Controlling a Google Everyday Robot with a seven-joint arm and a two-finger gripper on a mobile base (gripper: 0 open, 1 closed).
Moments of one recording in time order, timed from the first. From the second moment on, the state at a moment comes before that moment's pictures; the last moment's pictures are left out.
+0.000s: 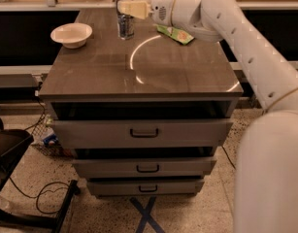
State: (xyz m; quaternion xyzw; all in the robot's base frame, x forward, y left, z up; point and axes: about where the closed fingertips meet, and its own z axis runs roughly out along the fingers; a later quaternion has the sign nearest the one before) arm 0.801 0.027 0.993 -0.33 0.63 0.38 0.59
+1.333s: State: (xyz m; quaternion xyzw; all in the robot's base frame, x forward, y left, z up) arm 0.925 0.082 0.988 -0.31 0.62 0.32 0.65
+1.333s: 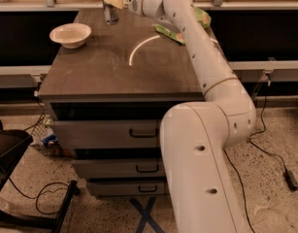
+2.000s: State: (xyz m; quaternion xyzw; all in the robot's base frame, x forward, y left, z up) arm 0.918 0.088 0.937 -0.29 0.67 0.29 0.62
